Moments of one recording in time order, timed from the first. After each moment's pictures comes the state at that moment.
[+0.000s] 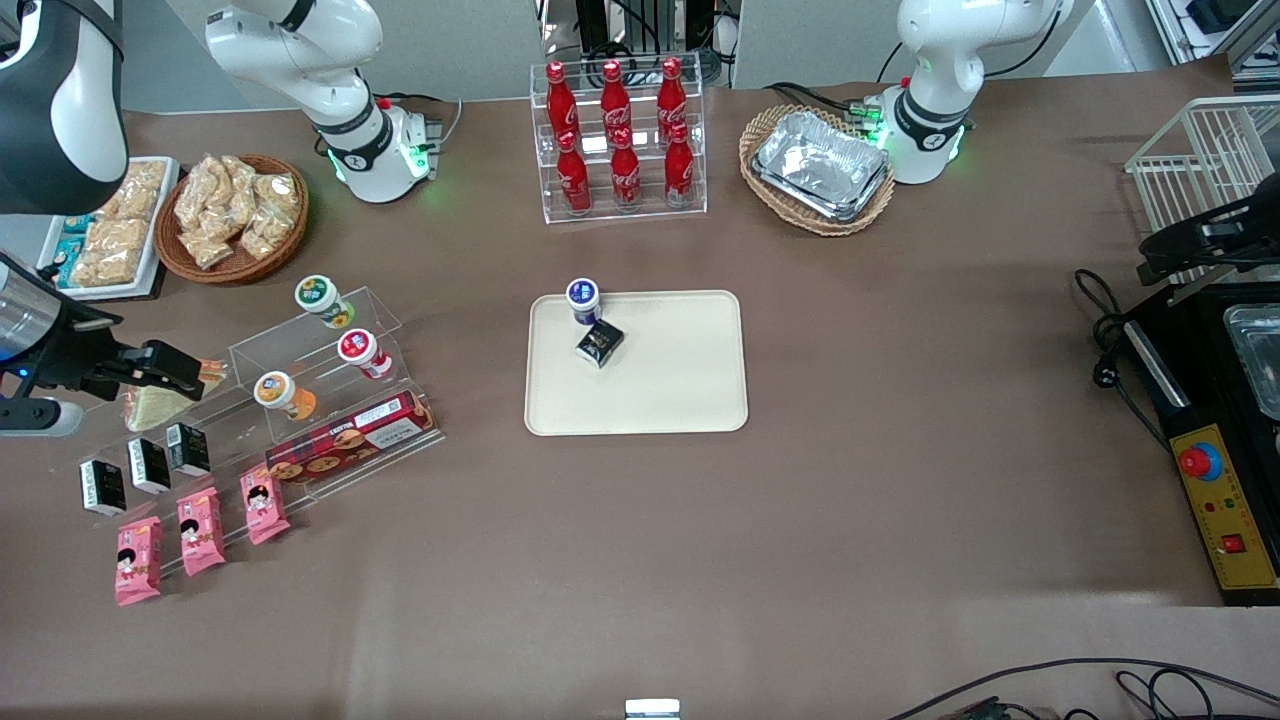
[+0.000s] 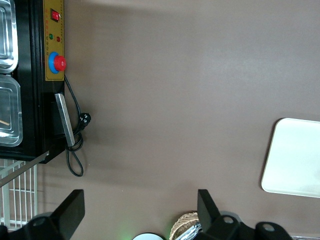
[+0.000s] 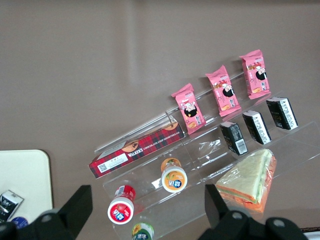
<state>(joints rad) 0.12 0.13 -0.12 -1.51 -0.01 1.68 0.04</state>
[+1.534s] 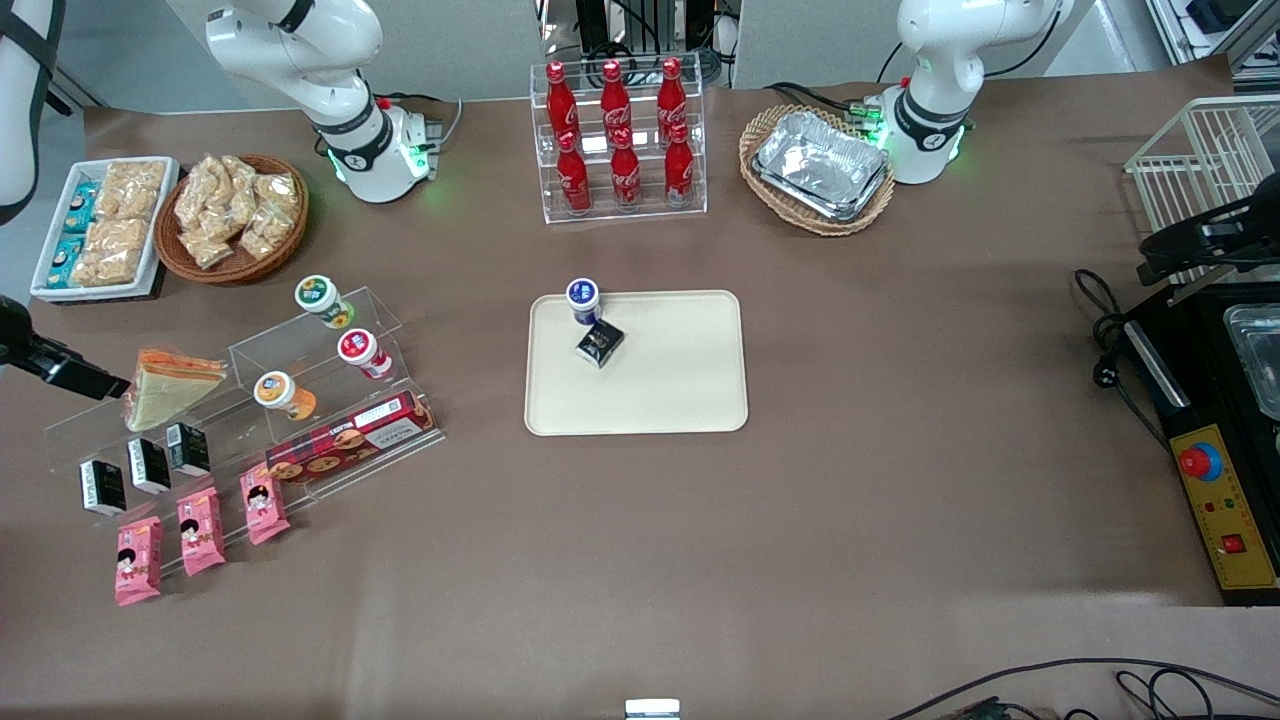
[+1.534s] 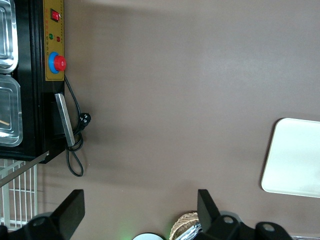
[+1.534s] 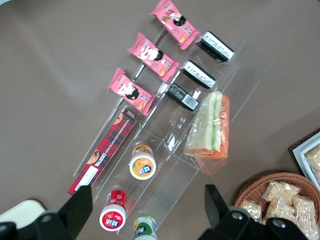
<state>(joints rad) 0.07 0.14 -0.24 -1.51 -0.02 1.59 0.40</state>
